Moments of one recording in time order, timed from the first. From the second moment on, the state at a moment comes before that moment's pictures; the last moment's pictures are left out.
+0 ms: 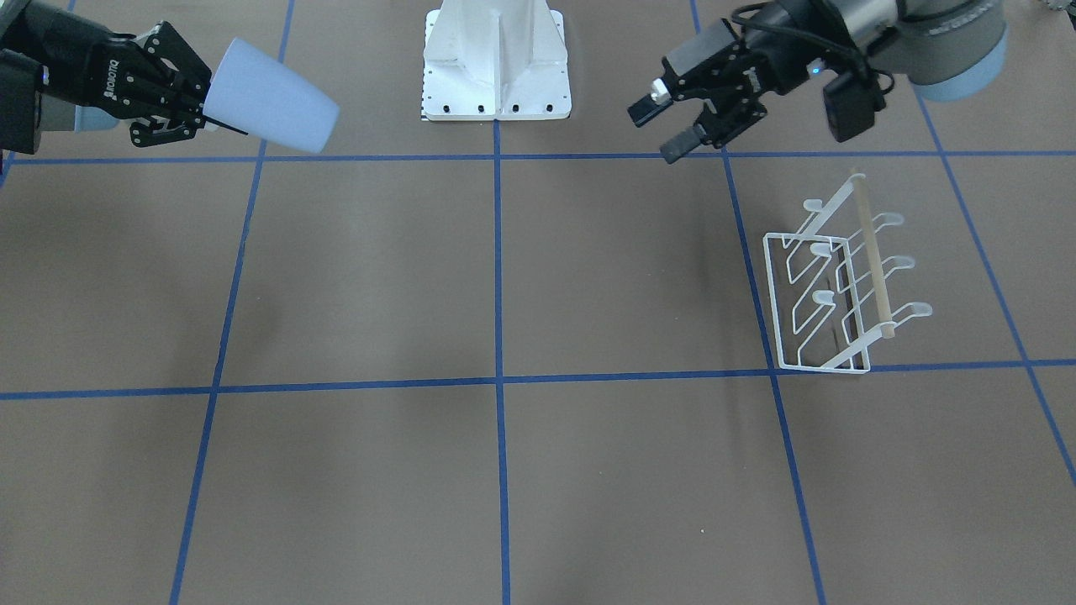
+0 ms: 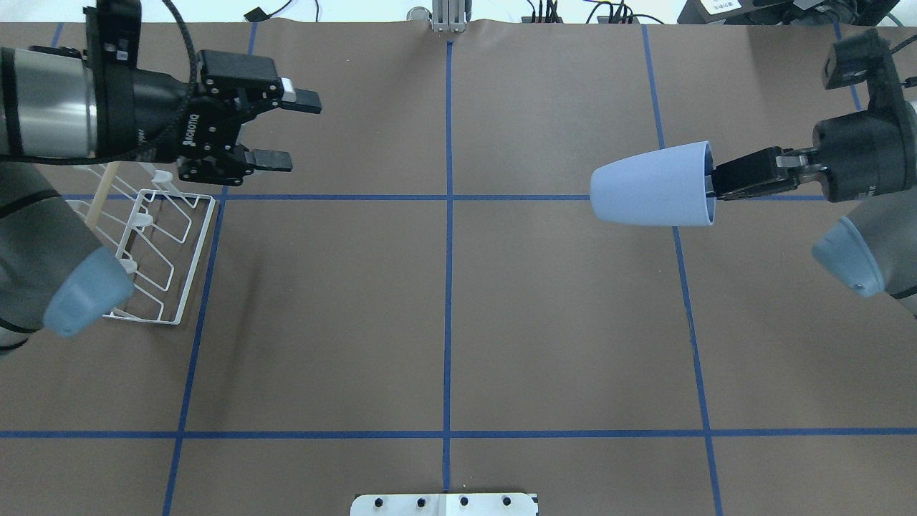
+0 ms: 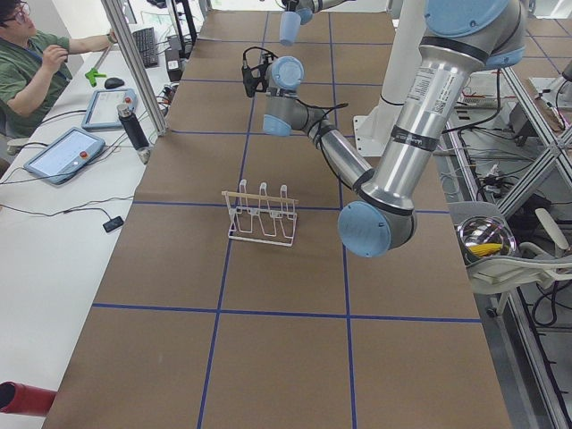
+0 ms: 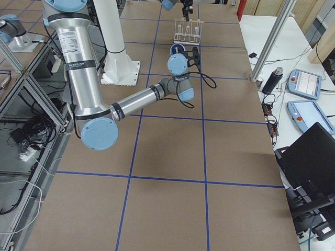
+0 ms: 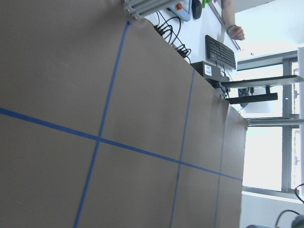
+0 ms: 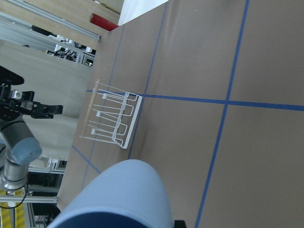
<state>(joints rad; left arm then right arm) -0.83 -1.98 -1.92 -2.61 -2.10 -1.93 1.02 -1.34 1.80 -0.04 2.50 1.60</state>
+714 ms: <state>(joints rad) -0.48 -2.11 -2.00 -2.65 -1.66 -2.06 0.78 -1.31 1.84 0.21 2.14 1.71</state>
